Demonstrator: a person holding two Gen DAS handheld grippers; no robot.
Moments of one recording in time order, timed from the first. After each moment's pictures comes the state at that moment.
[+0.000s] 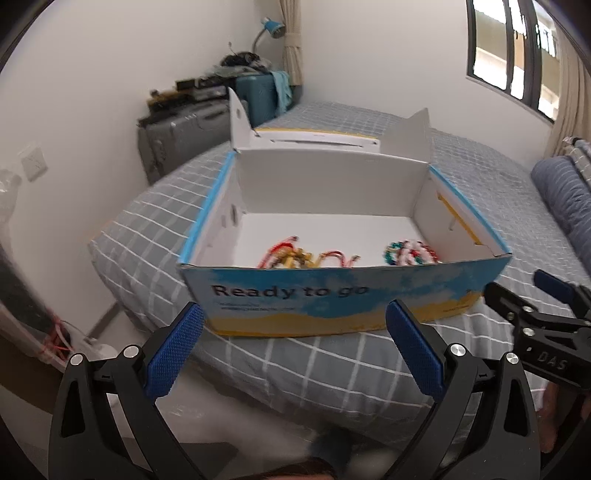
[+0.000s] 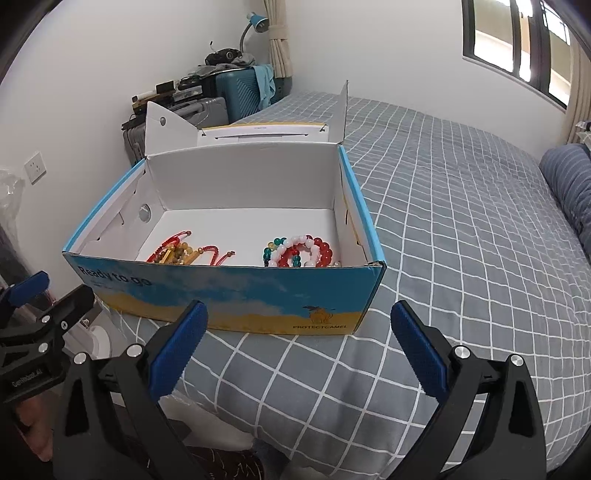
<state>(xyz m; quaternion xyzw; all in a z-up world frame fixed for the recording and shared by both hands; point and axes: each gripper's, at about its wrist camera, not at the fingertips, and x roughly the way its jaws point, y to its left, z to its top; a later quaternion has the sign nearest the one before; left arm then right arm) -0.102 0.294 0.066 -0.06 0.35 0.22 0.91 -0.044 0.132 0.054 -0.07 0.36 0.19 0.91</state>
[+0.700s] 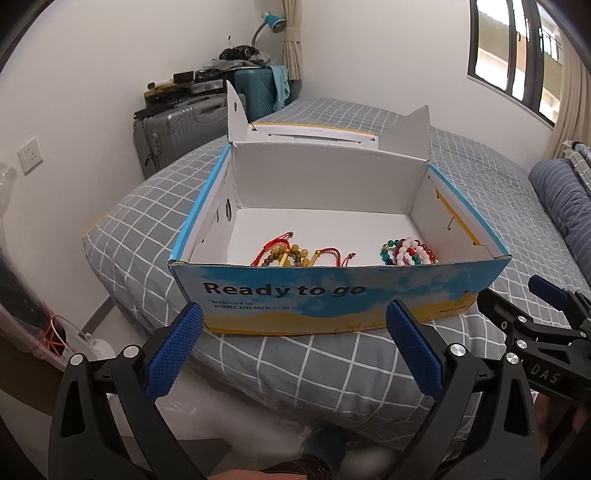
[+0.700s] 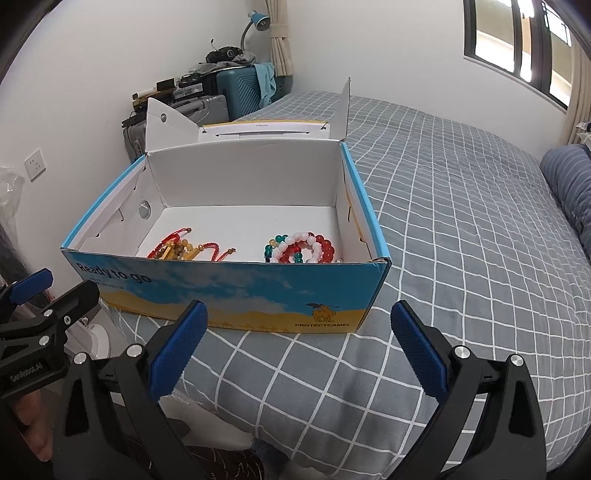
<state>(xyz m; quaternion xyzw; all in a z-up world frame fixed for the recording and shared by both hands) -0.097 0.298 0.063 -0.08 0.36 0.21 0.91 -0.044 0.134 0.050 -0.08 0.36 0.19 0.91</state>
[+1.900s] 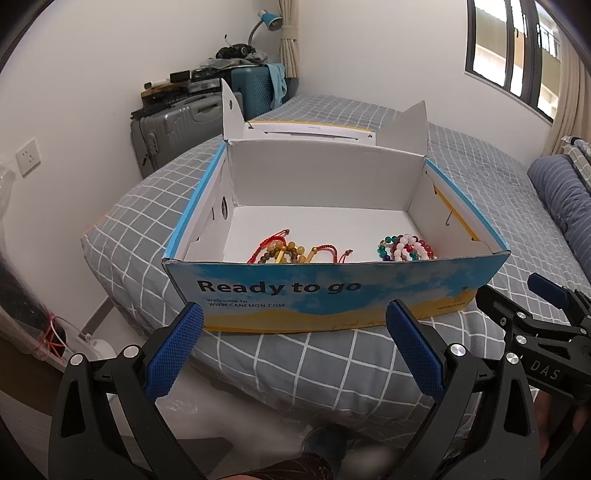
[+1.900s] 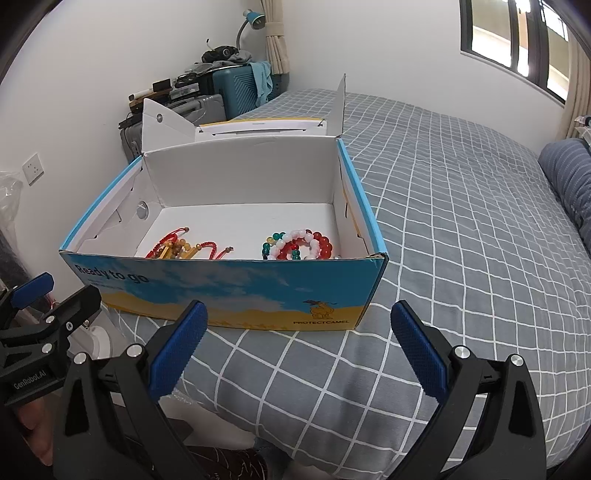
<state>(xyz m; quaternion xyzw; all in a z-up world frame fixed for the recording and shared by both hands) -0.095 0.296 0.063 -0.08 0.36 0.20 0.91 -0.042 0.135 0.048 -0.07 0.37 0.18 0.91</state>
